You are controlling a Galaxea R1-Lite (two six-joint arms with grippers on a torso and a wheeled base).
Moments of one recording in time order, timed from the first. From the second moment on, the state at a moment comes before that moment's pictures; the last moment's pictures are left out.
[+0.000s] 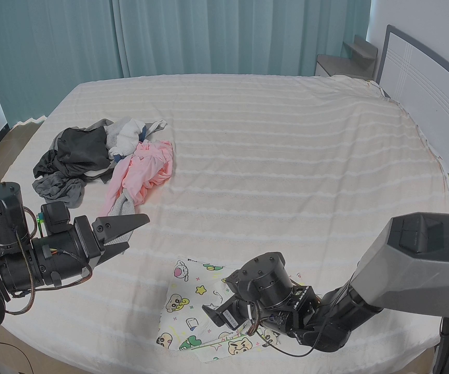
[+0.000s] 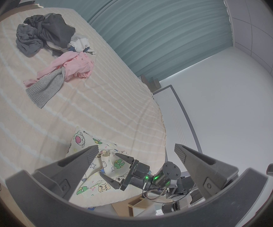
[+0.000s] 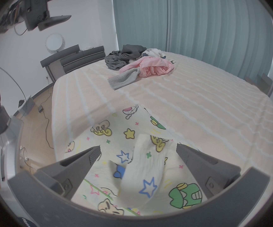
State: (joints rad) left arm -0.31 1.40 -0.40 -0.74 -0.42 -0.83; right arm 0.91 2.24 -0.86 -0.79 -0.21 -0.03
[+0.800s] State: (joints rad) left arm -0.31 1.42 -0.40 -0.74 -0.43 -0.83; right arm 0.83 2.37 -0.81 -1.06 -0.15 -0.14
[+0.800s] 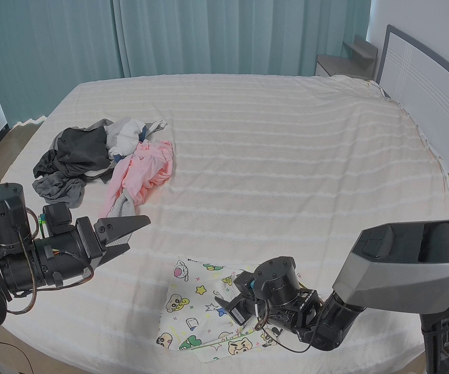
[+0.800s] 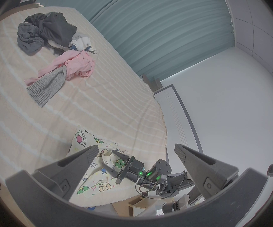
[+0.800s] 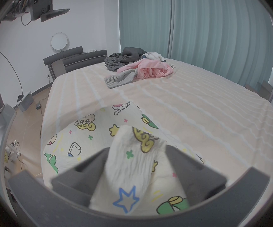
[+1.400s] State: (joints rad) left arm -0.31 1.43 -0.40 -0.74 -0.43 -0.83; right arm 0.84 2.27 -0.64 -1.19 -0.22 -0.14
